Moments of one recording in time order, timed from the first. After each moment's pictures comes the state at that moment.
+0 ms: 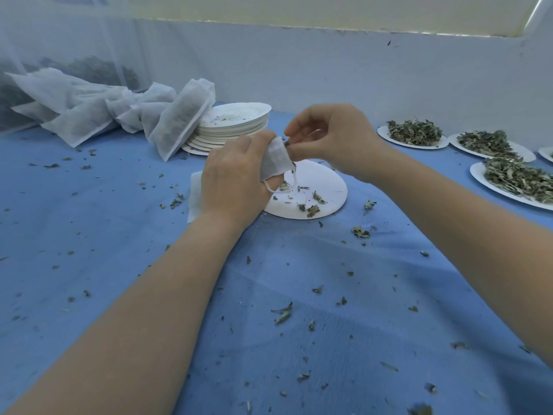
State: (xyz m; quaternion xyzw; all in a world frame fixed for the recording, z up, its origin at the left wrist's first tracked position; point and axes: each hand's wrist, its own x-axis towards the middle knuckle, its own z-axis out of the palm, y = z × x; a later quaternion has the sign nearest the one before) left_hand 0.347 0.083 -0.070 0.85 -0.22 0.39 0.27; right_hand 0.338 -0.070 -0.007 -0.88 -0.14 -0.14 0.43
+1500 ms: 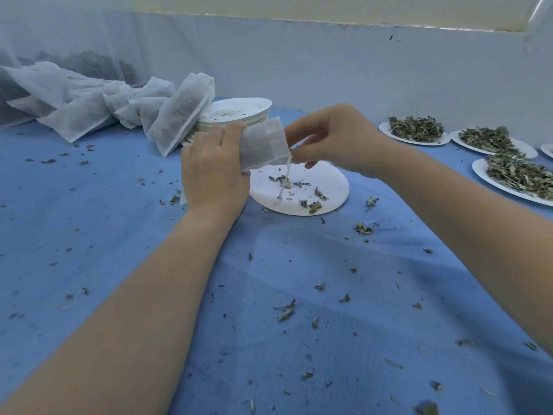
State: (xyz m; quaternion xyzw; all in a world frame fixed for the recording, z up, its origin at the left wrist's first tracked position) left_hand 0.364 0.102 -0.076 0.88 -0.12 0.41 0.22; right_hand 0.344 -0.079 -0.010 -0.88 -0.21 -0.06 0.43
